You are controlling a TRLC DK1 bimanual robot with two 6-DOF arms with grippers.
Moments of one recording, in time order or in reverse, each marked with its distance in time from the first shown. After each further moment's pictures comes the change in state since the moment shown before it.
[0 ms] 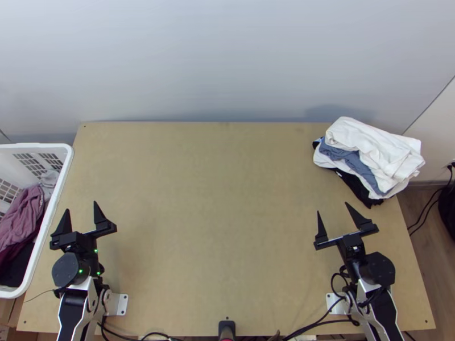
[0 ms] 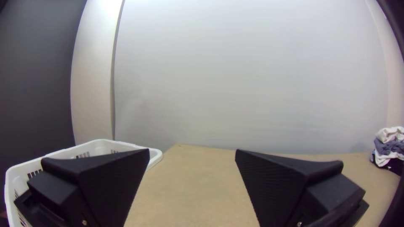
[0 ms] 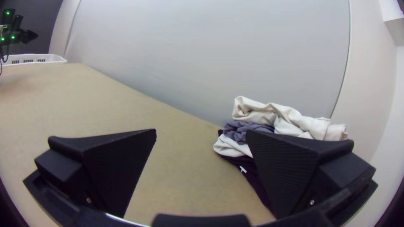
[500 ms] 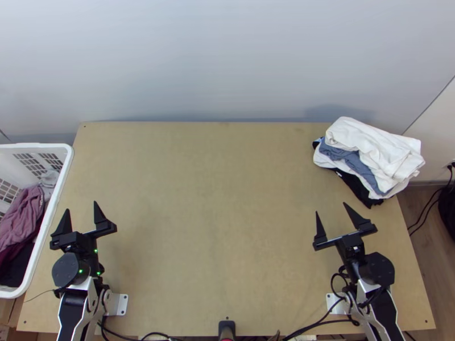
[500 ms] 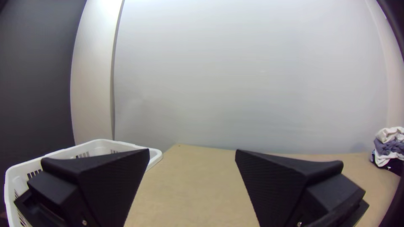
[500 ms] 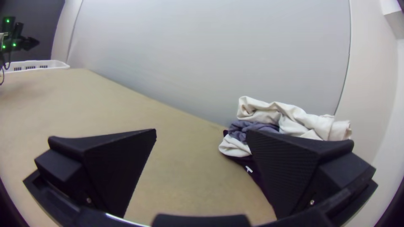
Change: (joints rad) left arm -0.002 0.000 0.000 0.000 0.000 -0.001; right arm 0.024 0.000 0.000 0.000 0.000 0.040
